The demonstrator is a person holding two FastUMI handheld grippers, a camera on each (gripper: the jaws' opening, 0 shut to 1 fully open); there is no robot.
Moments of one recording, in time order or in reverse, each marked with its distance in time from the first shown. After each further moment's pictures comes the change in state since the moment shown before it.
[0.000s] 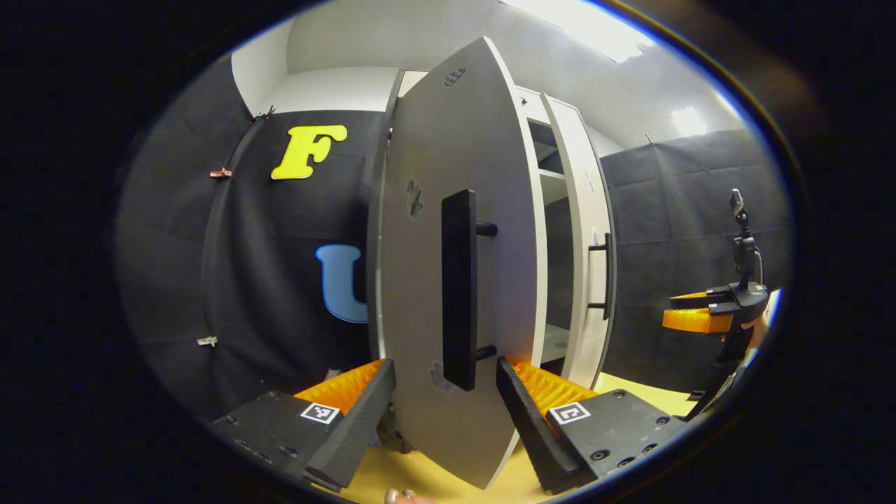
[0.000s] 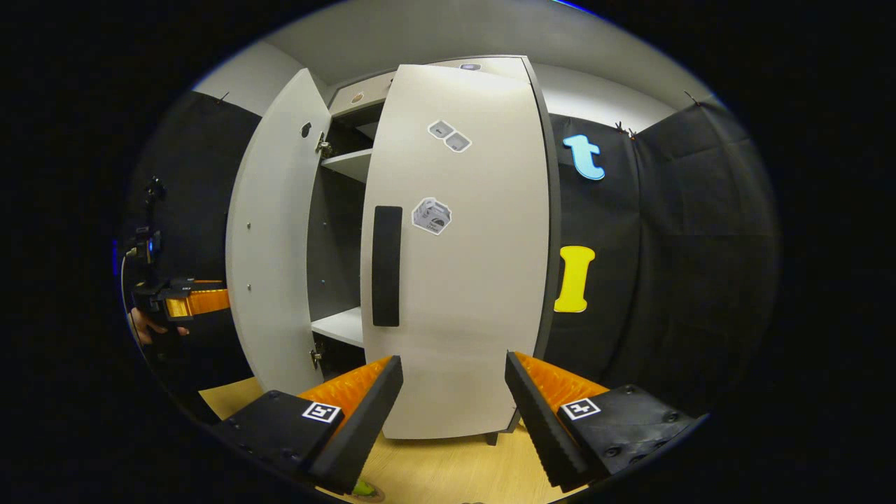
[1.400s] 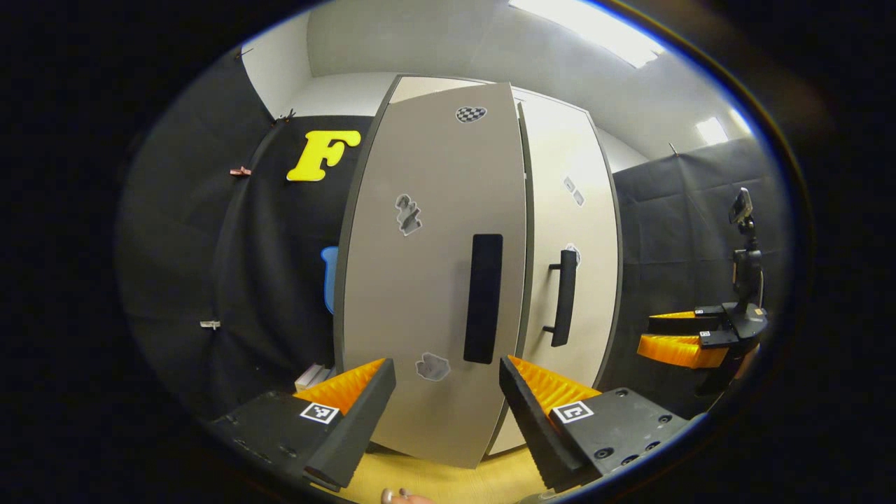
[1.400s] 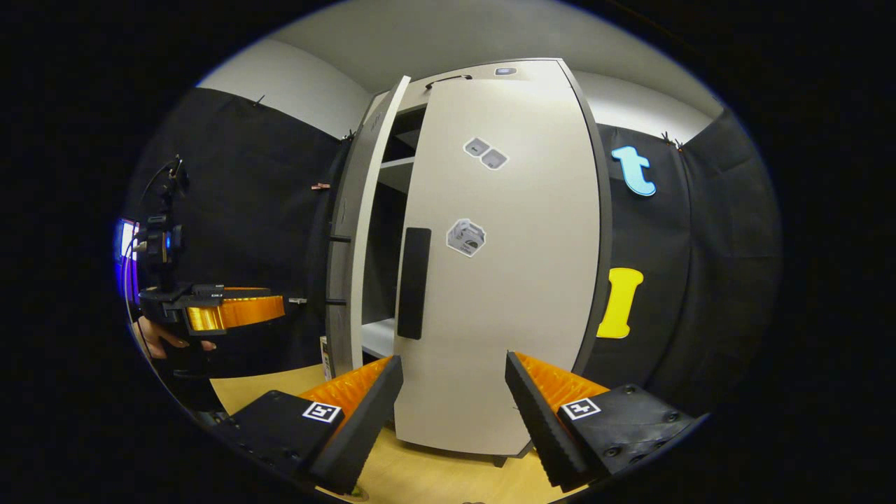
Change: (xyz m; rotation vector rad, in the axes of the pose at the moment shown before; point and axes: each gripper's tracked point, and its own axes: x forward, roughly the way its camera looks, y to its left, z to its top) left arm 0.013 -0.053 0.017 -0.025 -0.053 0.155; right arm 0.024 0.030 0.021 -0.042 -0.075 0.180
